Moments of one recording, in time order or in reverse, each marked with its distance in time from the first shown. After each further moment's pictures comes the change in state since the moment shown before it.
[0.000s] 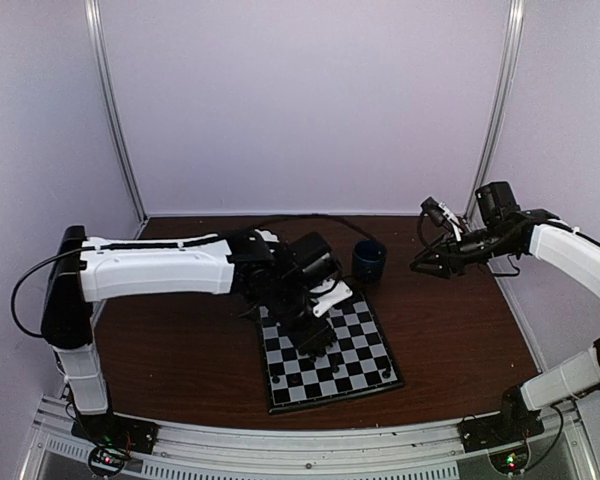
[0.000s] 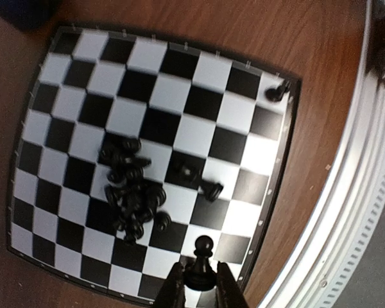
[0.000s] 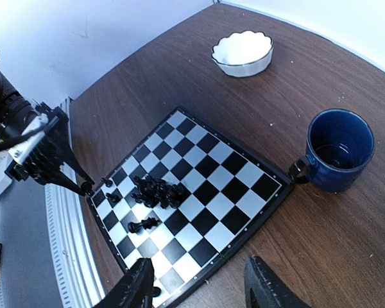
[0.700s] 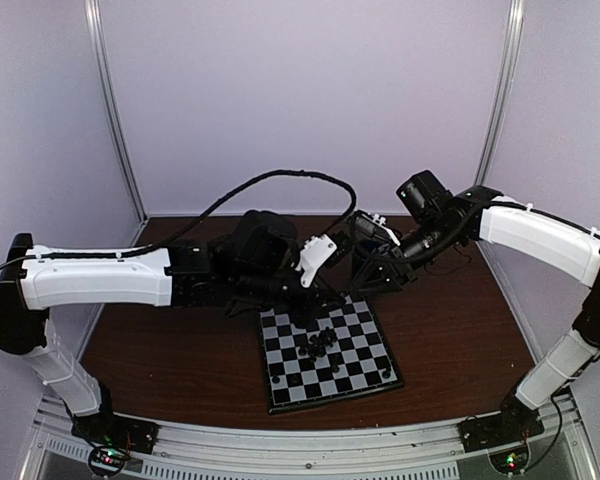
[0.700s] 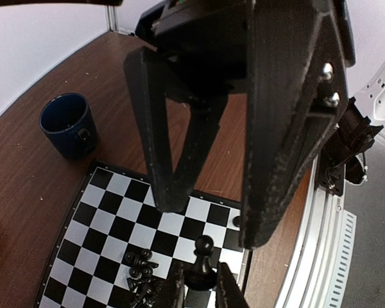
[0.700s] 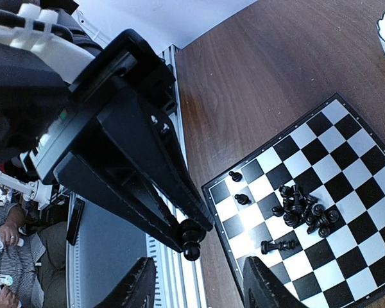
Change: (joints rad) left arm 0.000 -0.293 -0.305 0.600 -0.026 -0.046; right arm 0.428 0.233 0.299 -0.199 -0.113 0.136
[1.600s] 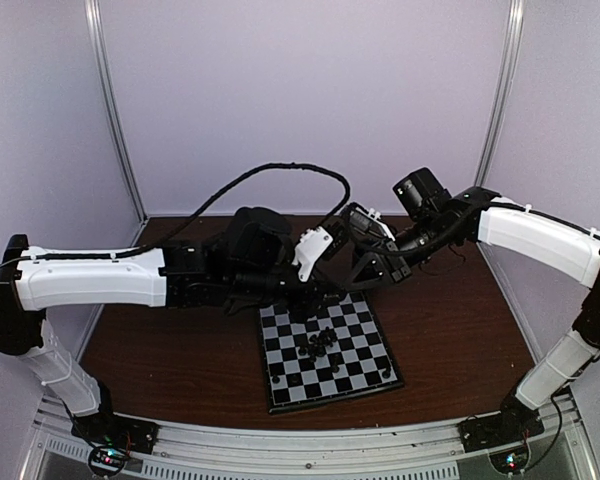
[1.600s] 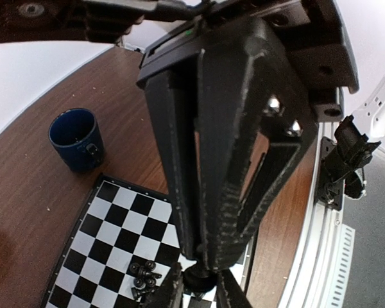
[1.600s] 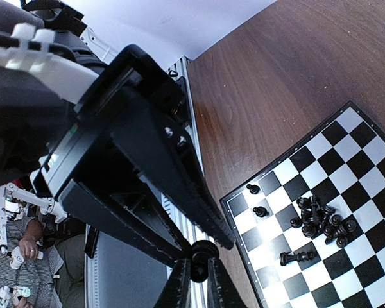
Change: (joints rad) left arm 0.000 -0.029 -0.022 0.061 -0.020 -0.010; right arm 0.026 0.000 -0.001 0.084 -0.049 0.150
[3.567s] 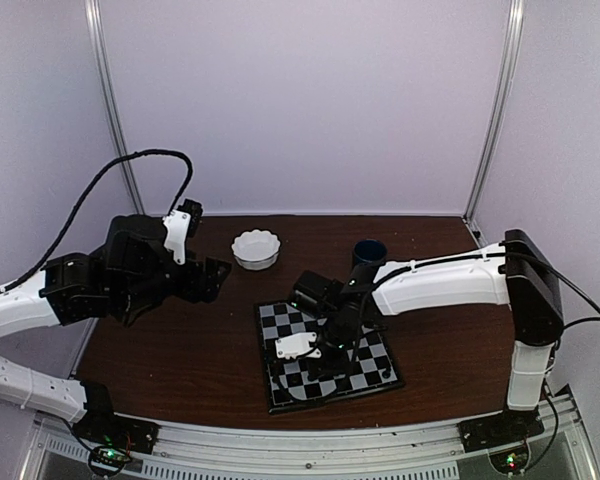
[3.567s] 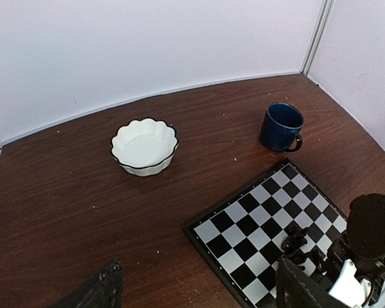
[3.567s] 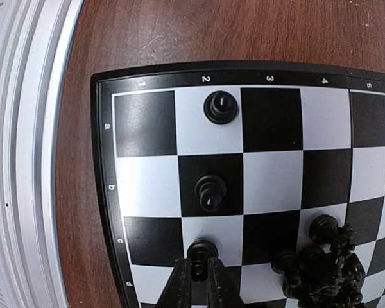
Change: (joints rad) left arm 0.134 -0.579 -0.352 -0.238 -0.531 -0.230; right arm 0.461 0.391 0.036 0.010 0.771 -0.502
